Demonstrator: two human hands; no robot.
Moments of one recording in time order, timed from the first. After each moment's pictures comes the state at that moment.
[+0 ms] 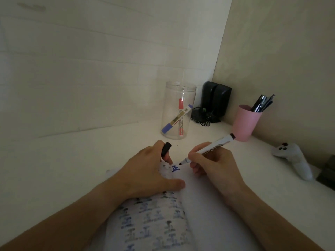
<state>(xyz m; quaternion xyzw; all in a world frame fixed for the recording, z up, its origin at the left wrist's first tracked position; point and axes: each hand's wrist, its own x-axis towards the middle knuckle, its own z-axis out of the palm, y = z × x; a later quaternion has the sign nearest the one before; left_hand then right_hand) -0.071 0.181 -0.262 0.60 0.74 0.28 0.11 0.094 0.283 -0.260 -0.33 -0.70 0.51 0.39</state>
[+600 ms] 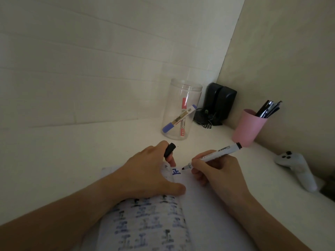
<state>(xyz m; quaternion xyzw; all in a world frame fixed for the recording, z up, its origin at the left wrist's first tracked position) -0.076 0.189 -0.267 0.60 0.72 0.30 0.15 0.096 0.292 -0.270 -0.37 -0.72 0.46 0.36</state>
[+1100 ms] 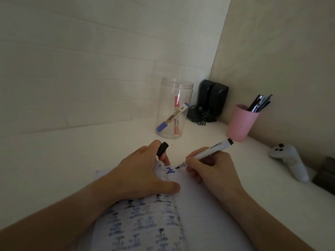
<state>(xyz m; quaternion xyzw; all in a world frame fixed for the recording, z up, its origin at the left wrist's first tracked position) -0.075 0.188 -0.267 0.60 0.72 0.31 0.15 0.097 0.292 -0.270 -0.39 -0.73 0.43 0.37</state>
